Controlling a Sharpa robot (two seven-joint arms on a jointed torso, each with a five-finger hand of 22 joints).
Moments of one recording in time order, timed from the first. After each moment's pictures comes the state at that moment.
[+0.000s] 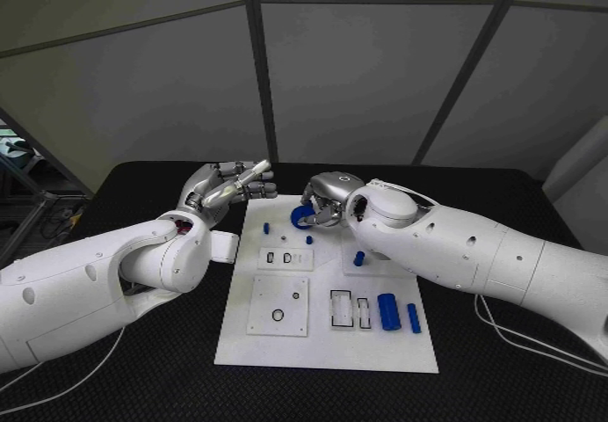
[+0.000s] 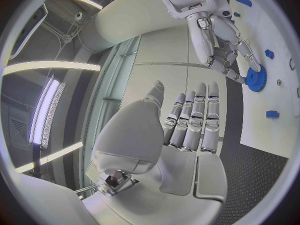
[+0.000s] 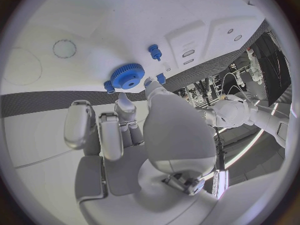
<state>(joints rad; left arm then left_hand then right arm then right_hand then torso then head) 1.15 -0.89 0.08 1.63 -0.06 -0.45 0.43 1.38 0.02 0.05 0.10 0.05 0.89 0.23 0.10 0.07 0.94 0.19 0.11 0.07 1.06 0.13 0.15 0.17 0.20 0.85 0.24 0.38 0.18 1.20 -0.42 0.08 1.19 -1.70 -0.20 -0.24 1.31 -0.10 0.11 0.29 0.16 0.91 0.16 0.08 0.08 1.25 0.08 1.16 1.06 1.47 -0.01 1.49 1.31 0.09 1.35 0.11 1.42 1.23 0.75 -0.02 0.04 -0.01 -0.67</state>
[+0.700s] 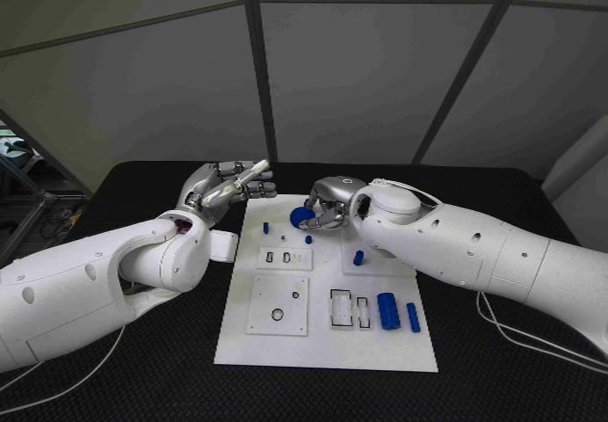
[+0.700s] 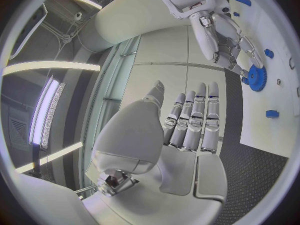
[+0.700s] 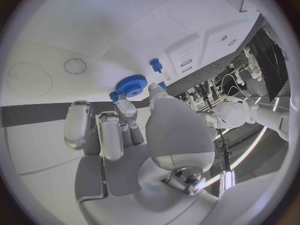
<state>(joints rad) 1.15 -0.89 0.08 1.63 -0.06 -0.45 0.42 1.38 0.02 0.05 0.10 0.05 0.89 0.23 0.10 0.07 0.94 0.19 0.11 0.07 1.06 0.13 0.14 0.17 0.20 0.85 0.24 0.38 0.18 1.20 -0.43 0.08 1.19 -1.67 -0.12 -0.23 1.20 -0.06 0.01 0.28 0.26 0.92 0.16 0.07 0.07 1.26 0.07 1.20 1.10 1.47 -0.01 1.50 1.31 0.09 1.35 0.11 1.42 1.23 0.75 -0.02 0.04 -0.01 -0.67</state>
